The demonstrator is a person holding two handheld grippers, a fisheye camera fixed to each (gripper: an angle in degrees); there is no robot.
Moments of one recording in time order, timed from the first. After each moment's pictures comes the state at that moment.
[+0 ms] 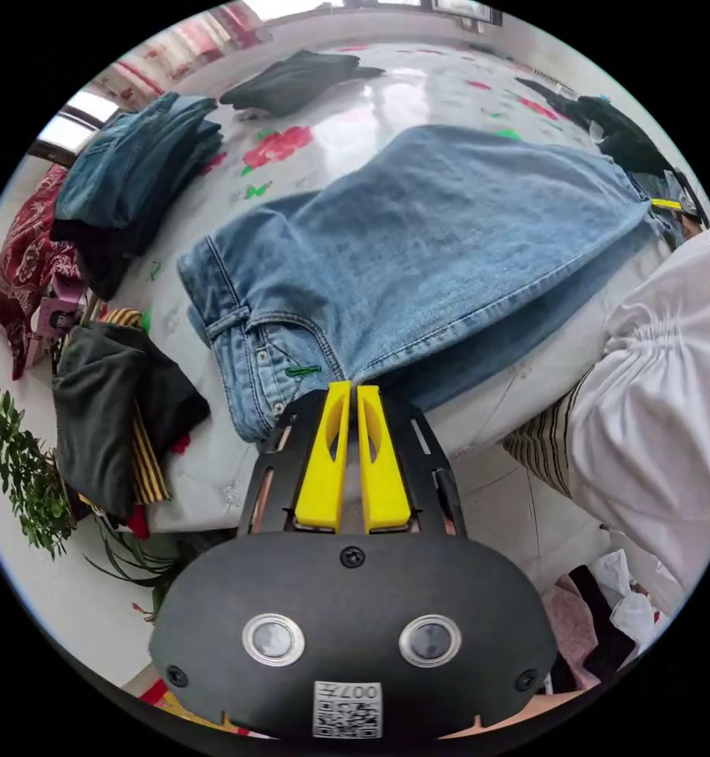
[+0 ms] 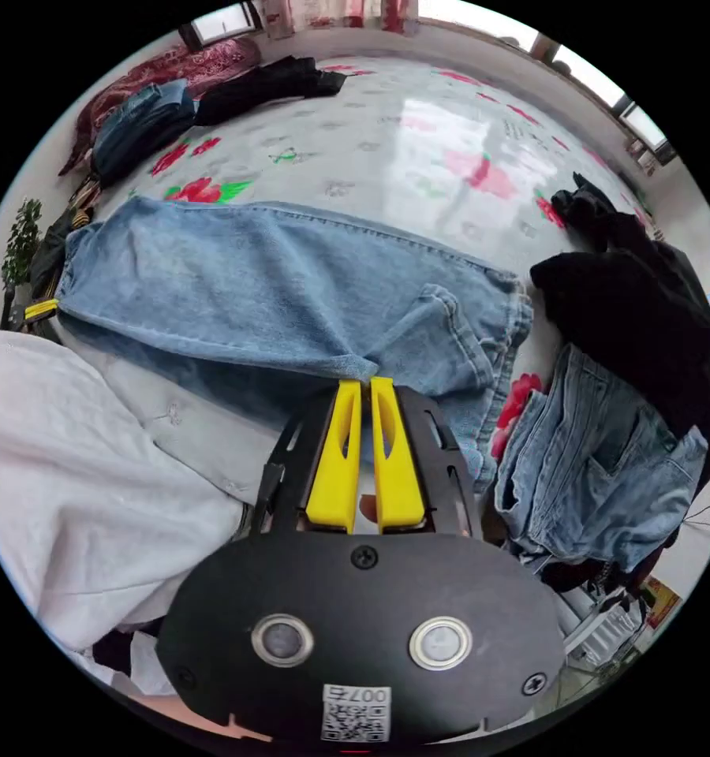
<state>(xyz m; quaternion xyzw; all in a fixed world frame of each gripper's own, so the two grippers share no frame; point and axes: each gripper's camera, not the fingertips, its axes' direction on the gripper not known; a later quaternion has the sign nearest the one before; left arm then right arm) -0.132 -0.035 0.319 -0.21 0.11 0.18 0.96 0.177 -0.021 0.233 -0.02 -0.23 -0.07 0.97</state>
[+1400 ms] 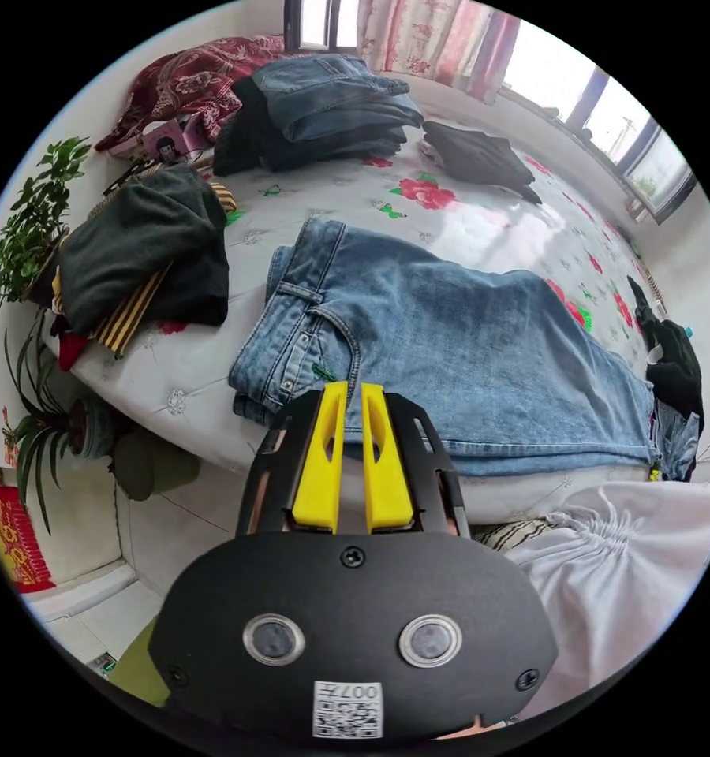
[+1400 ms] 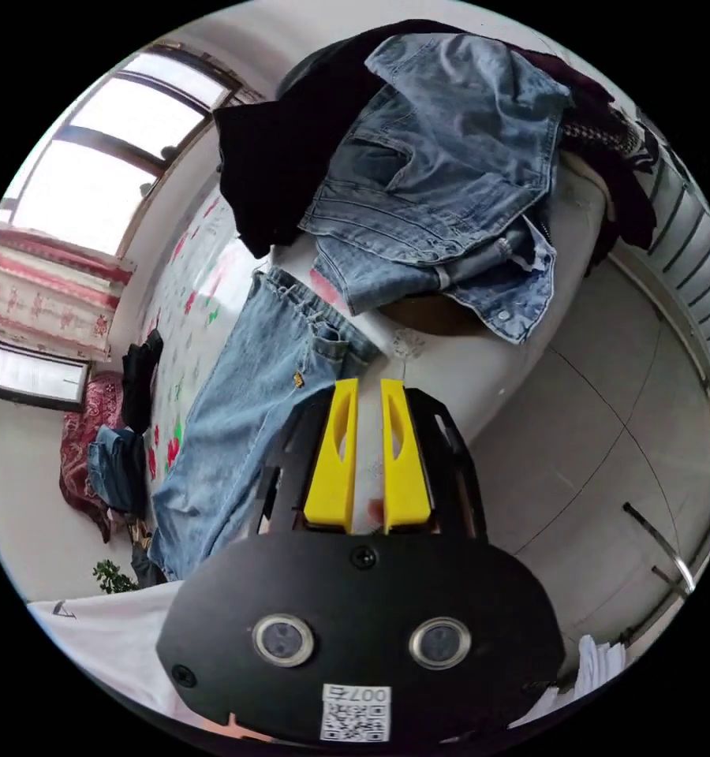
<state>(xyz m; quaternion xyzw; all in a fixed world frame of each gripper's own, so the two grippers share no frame) -0.222 0.036 0.291 -0.16 0.10 -0.18 0.97 0.354 0.150 0.327 0.07 -0.33 0.47 0.81</state>
